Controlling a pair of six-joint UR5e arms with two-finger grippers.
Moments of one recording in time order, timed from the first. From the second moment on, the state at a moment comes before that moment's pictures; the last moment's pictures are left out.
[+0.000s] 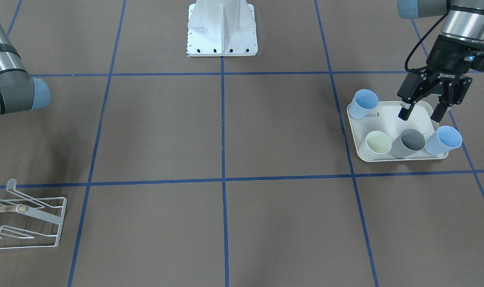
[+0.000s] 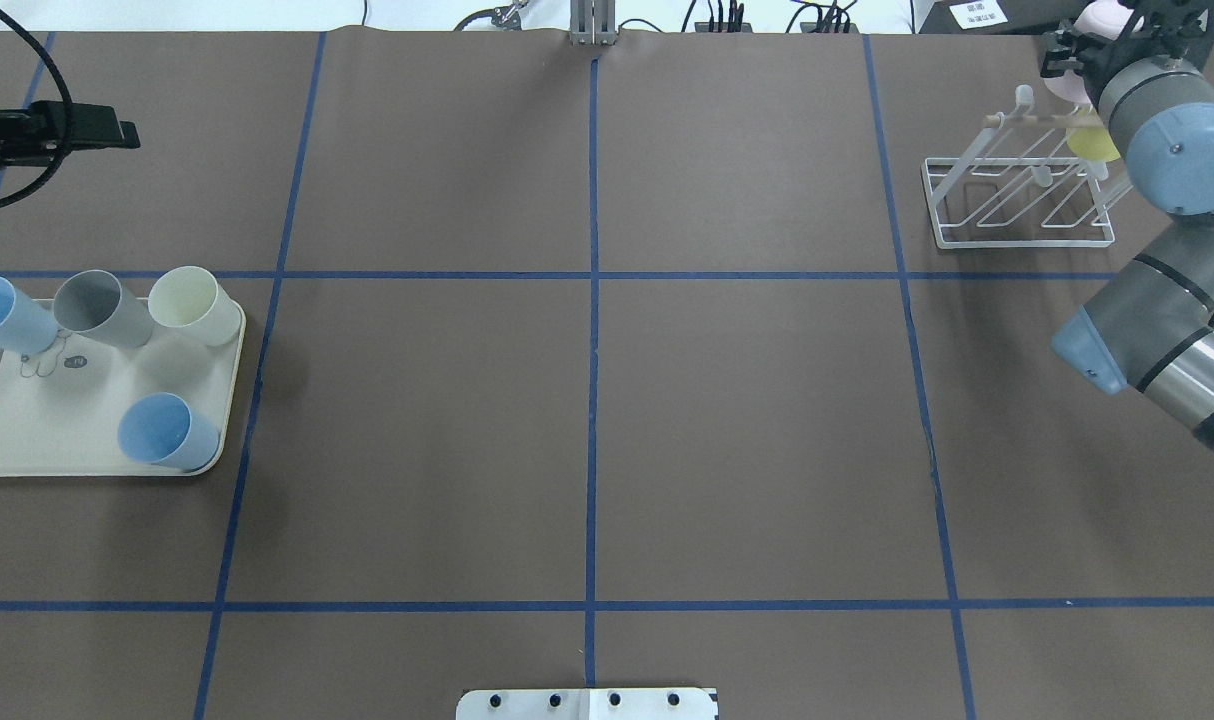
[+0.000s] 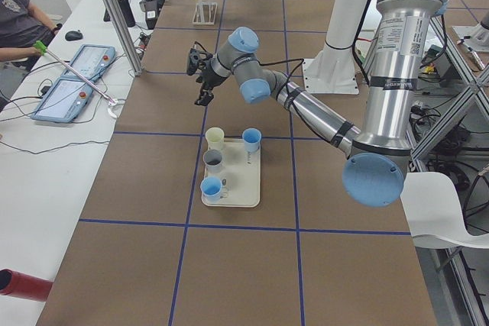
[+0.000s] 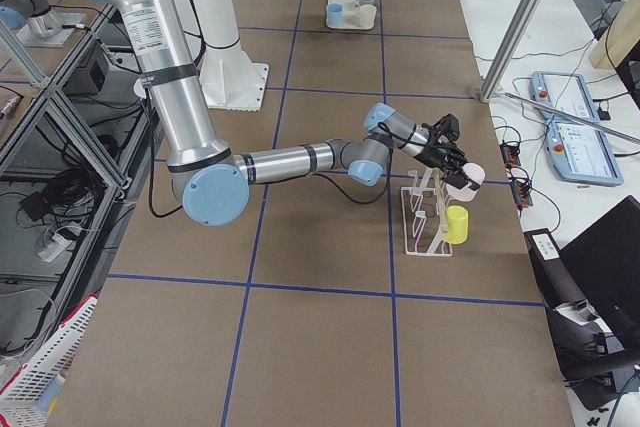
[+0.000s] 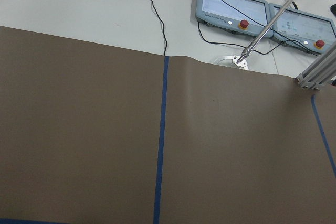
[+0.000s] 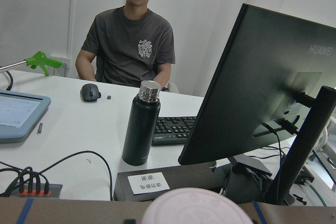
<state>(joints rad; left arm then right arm) -1.04 -1.66 -2.04 -2.08 -1.86 -1.10 0.99 -1.27 1.38 -0.66 1.15 0.83</state>
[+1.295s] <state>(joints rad) -1.04 -1.66 -2.05 -2.08 -1.86 -1.10 0.96 -1.29 1.38 -0.66 1.14 0.84</state>
